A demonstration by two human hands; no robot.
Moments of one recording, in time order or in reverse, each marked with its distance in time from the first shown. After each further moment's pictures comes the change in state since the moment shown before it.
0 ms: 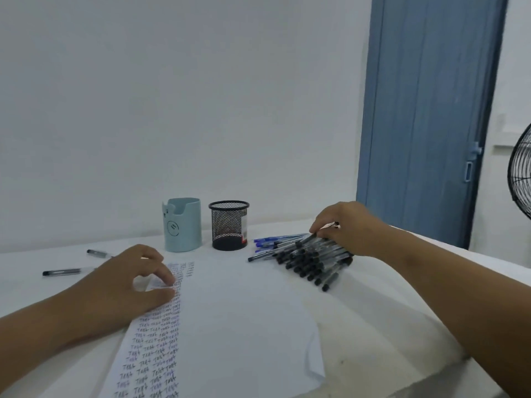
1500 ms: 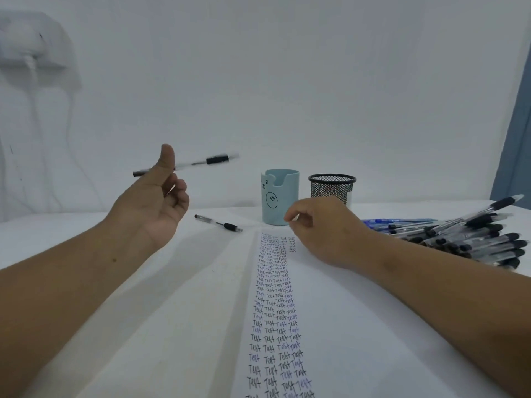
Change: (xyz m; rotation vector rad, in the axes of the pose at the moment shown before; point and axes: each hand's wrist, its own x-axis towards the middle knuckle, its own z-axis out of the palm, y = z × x) left_hand 0.016 -0.028 -0.073 -1.447 0.728 -0.302; right_hand 0.053 -0.165 0.135 0.317 0.021 -0.252
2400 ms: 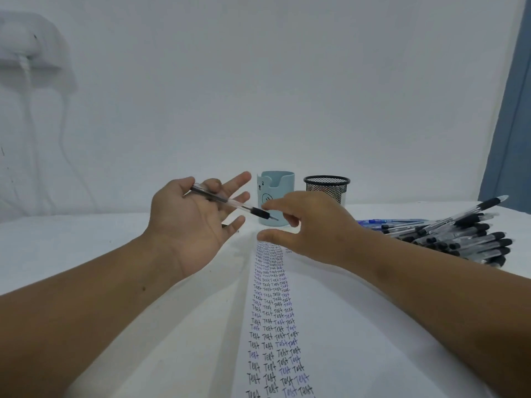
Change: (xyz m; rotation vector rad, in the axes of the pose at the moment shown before) left_hand -0.039 -0.027 0.024 -0.006 -0.384 -0.255; right_hand -0.003 -0.021 -0.010 -0.149 0.057 -0.346
